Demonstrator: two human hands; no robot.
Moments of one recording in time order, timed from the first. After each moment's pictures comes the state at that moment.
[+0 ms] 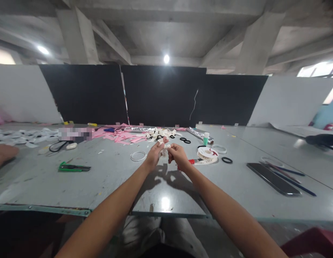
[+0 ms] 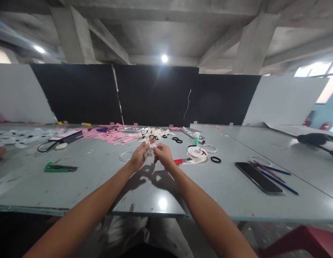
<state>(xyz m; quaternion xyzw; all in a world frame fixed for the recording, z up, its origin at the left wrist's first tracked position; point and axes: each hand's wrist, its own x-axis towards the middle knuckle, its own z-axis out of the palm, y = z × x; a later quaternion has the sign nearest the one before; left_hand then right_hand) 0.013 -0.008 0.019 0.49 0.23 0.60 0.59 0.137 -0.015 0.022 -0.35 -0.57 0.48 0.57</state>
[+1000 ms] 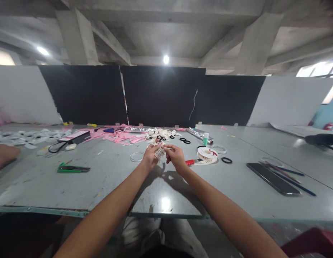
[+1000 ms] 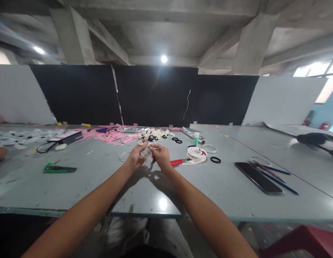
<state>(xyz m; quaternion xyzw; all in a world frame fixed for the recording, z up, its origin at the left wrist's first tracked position) 0.008 -0.005 0.024 0.35 0.23 0.64 0.64 0.127 -0.015 0.015 -0.33 -0.55 0.48 0.60</state>
